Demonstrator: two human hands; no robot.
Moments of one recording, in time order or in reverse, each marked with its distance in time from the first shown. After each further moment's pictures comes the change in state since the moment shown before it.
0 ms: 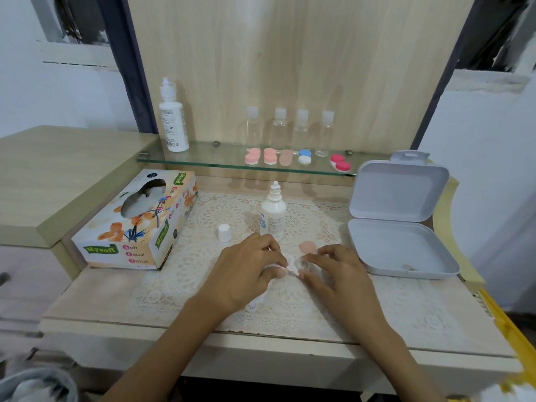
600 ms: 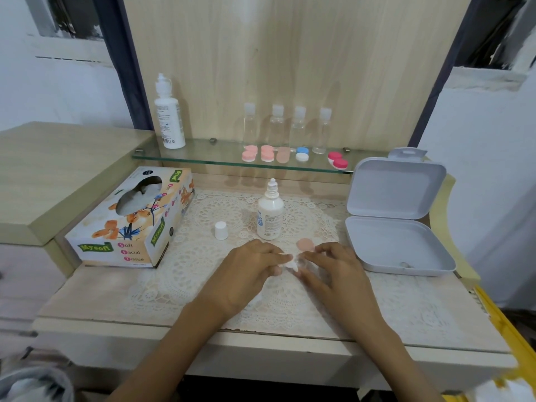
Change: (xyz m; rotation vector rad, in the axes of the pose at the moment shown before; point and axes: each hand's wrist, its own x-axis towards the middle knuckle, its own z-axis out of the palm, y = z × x) left_hand -0.003 0.000 0.011 -0.092 0.029 0.067; right_hand -0.001 0.001 0.002 -0.001 0.031 -0.024
